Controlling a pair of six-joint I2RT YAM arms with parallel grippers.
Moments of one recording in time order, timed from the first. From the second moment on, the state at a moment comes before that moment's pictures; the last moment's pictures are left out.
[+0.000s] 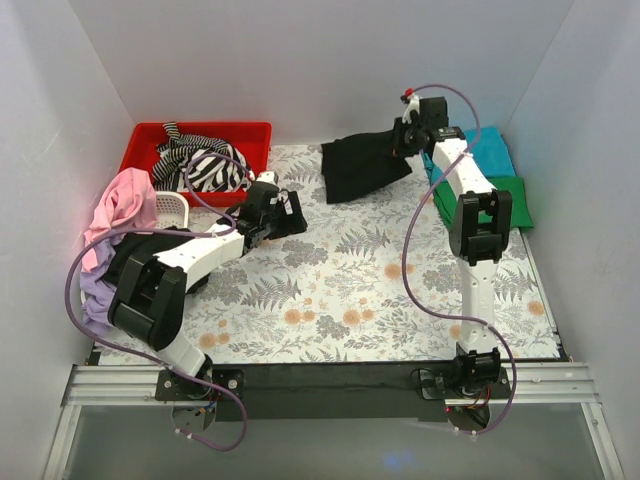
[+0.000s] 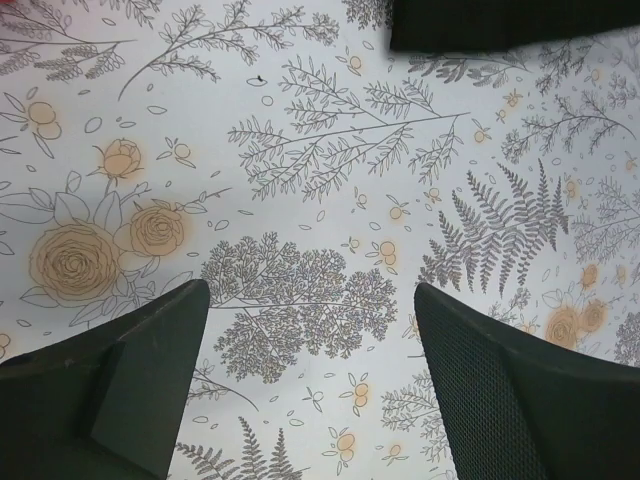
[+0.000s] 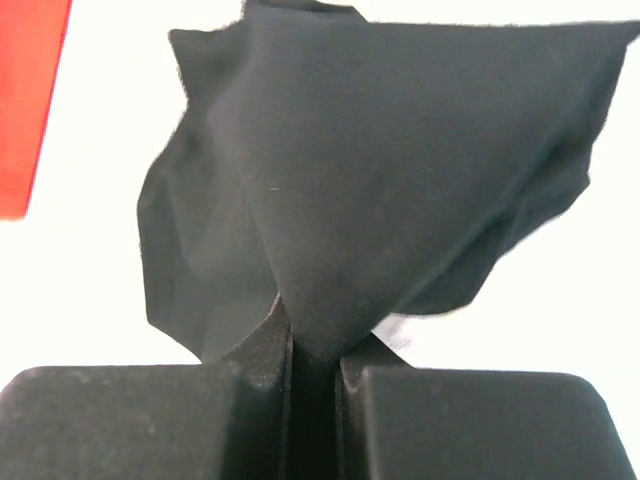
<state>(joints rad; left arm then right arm) -0.48 1.58 1.00 -0.10 -0.07 -0.58 0.17 2.30 2.04 -0.46 -0.42 0.18</state>
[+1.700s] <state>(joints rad) -0.48 1.80 1.06 -0.09 0.12 -0.54 -0.15 2.53 2.22 -0.20 0.46 -0.11</state>
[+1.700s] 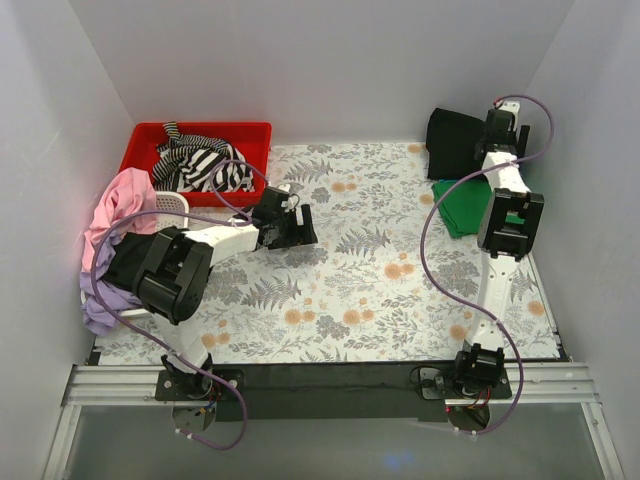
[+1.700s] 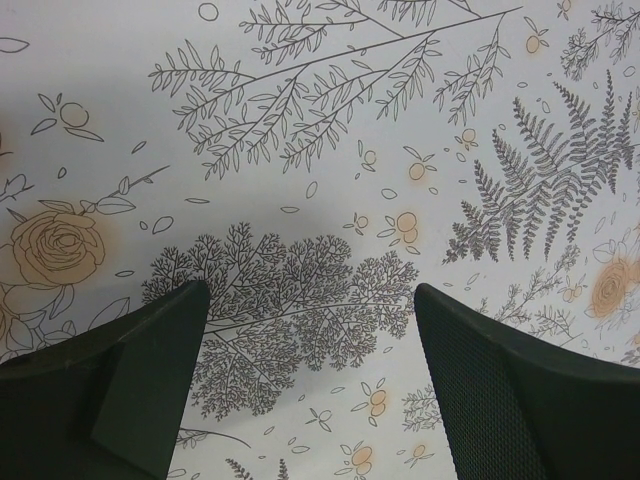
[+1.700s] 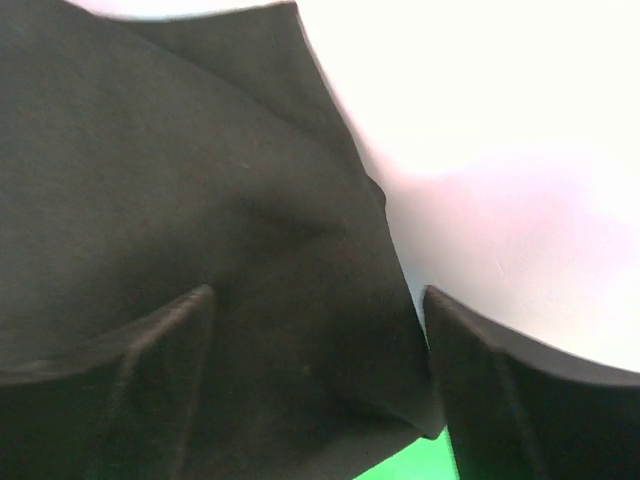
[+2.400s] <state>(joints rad) -0.48 1.77 1.09 -0.17 -0.03 -0.54 0.16 1.88 1.74 -0.09 0.32 -0.13</state>
